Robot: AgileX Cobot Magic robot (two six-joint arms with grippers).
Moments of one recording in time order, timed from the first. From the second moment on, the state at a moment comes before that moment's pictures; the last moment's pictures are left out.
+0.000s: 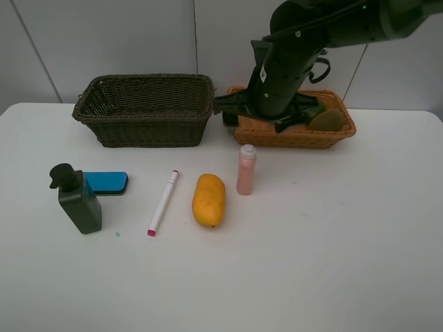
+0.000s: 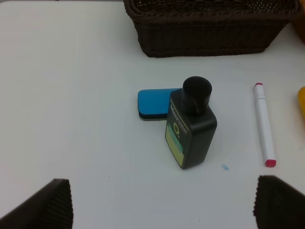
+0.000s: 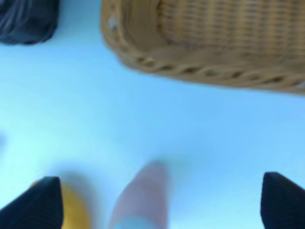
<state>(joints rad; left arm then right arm) -0.08 -0.01 -0.50 0.00 1.05 -0.04 0.61 1.90 -1.40 -0.28 0.78 0.68</state>
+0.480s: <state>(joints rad) -0.08 -0.01 -0.50 0.00 1.05 -0.04 0.62 1.97 -1.40 -0.17 0.80 0.62</state>
